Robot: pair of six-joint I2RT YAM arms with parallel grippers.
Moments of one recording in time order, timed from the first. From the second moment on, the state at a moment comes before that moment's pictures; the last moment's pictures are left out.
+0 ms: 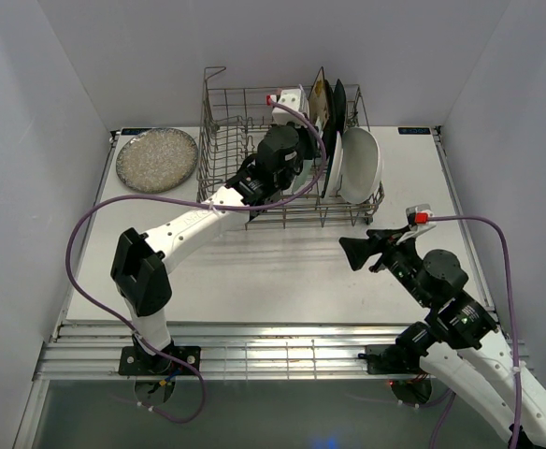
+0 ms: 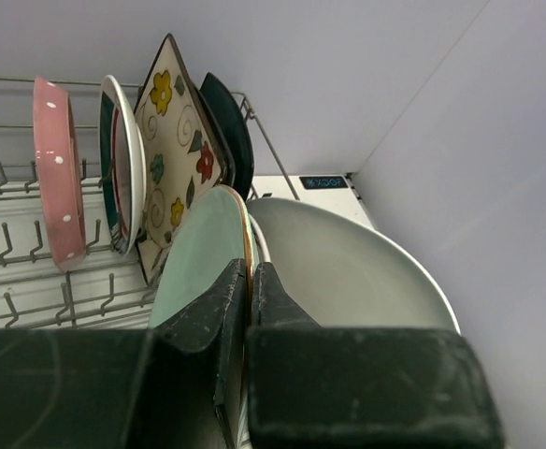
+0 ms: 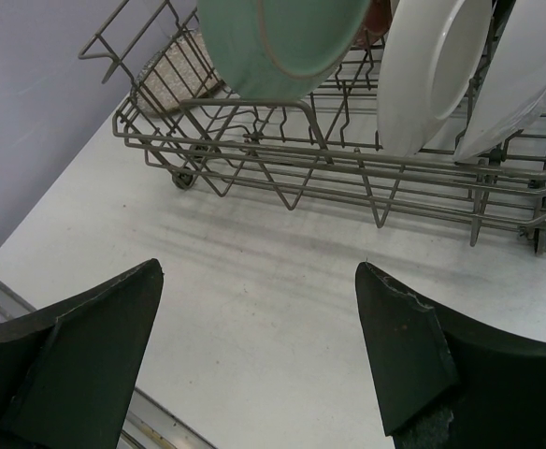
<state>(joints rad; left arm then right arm) -0.84 1.79 1.66 0.14 -0.44 -0.34 0.67 0.39 0.57 -0.25 0.09 0.39</state>
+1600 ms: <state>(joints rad) -0.89 1.99 1.68 0.39 -0.59 -0.43 0.67 0.28 0.53 -0.29 0.11 0.39</state>
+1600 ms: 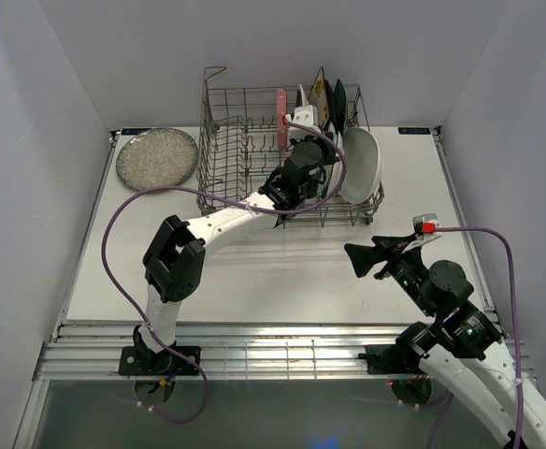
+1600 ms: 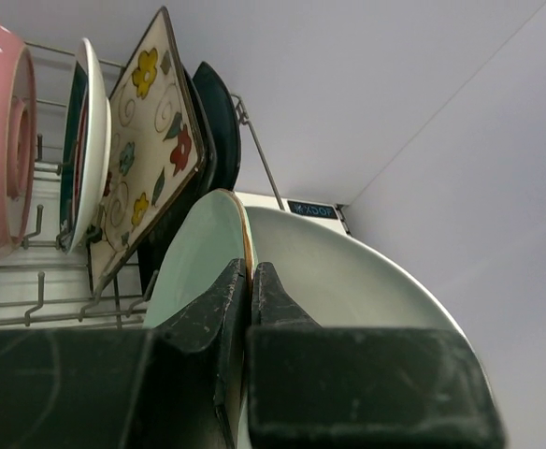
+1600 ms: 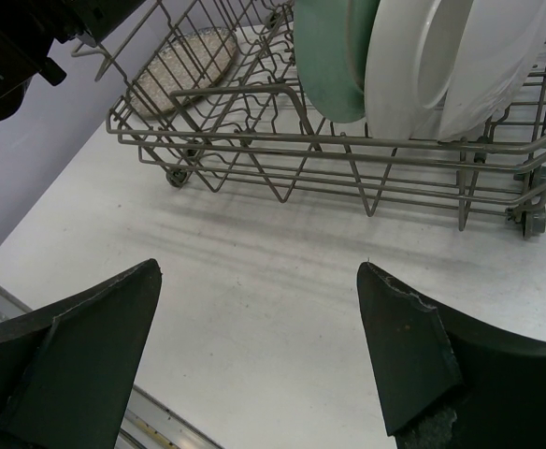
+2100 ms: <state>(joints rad) -0.89 2.12 1.72 0.46 -0.64 -0.36 0.67 0.33 0.53 -0.29 0.11 0.39</state>
